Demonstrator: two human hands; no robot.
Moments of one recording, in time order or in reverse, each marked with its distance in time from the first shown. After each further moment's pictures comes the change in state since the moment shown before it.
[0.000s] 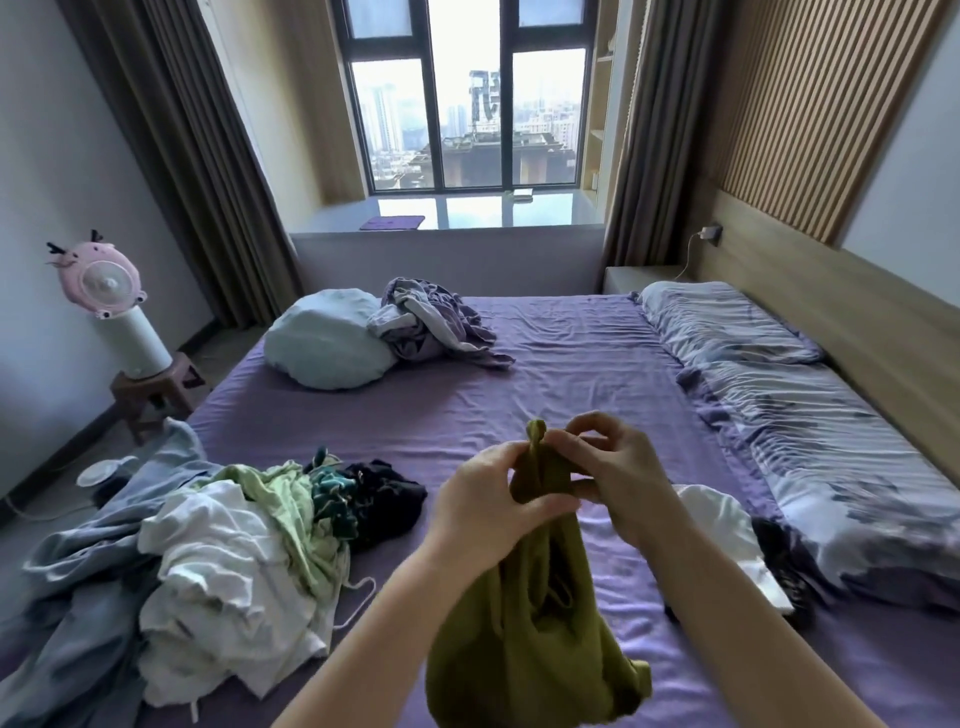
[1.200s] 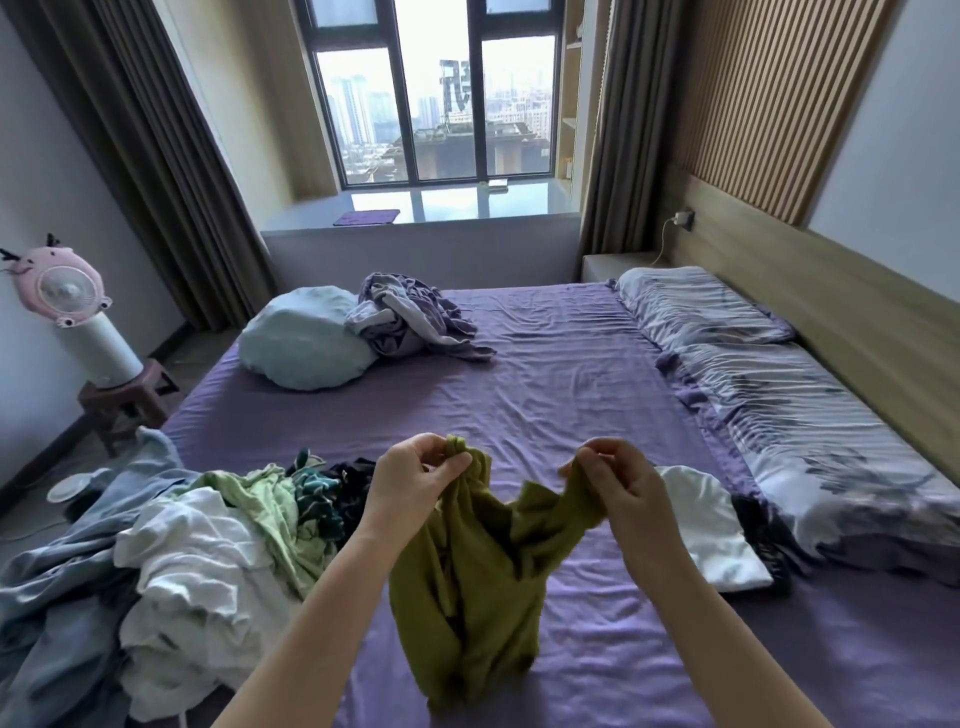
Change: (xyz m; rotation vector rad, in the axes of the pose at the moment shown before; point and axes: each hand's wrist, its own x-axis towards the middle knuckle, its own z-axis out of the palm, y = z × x) left_hand 0.018 -0.056 -0.015 -0.304 0.130 -0.164; right_hand -0.027 0.042 -0.026 -0.083 0.189 -0.233
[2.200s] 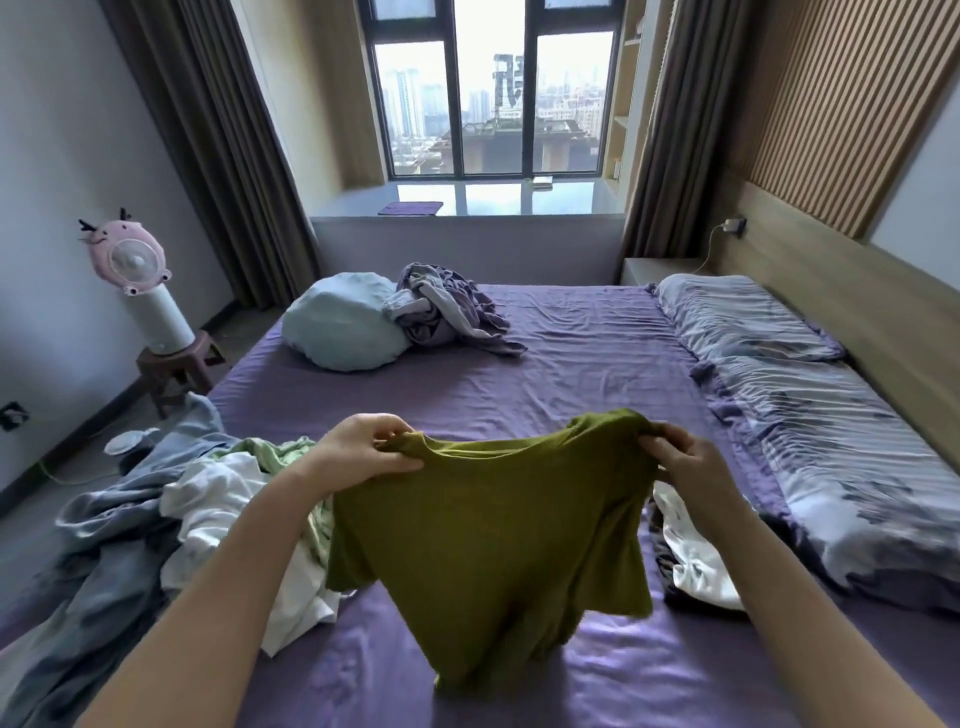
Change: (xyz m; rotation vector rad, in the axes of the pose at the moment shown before) left_hand 0.011 -0.012 -0.086 0.284 -0.299 -0.090; right_hand 0.059 0.013 -0.056 -0.177 -0.069 0.171
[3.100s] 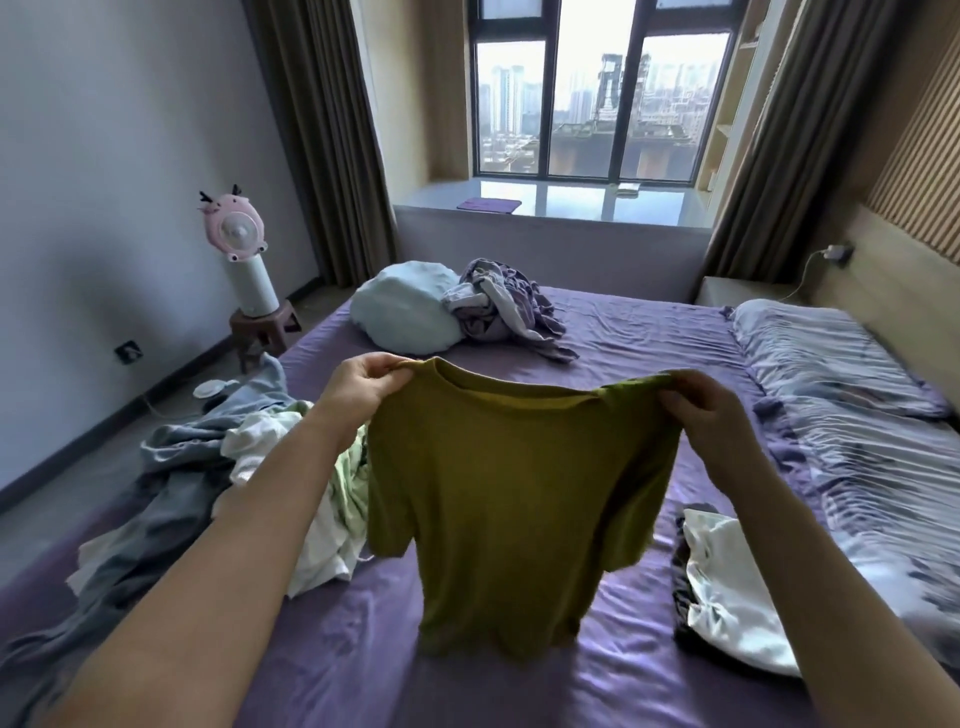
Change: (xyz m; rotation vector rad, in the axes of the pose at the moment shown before) left_hand -0.009 0.040 0.002 -0.517 0.504 -0.109; right_hand 0.057 -0.045 -0.012 -0.187 -0.114 -0.292
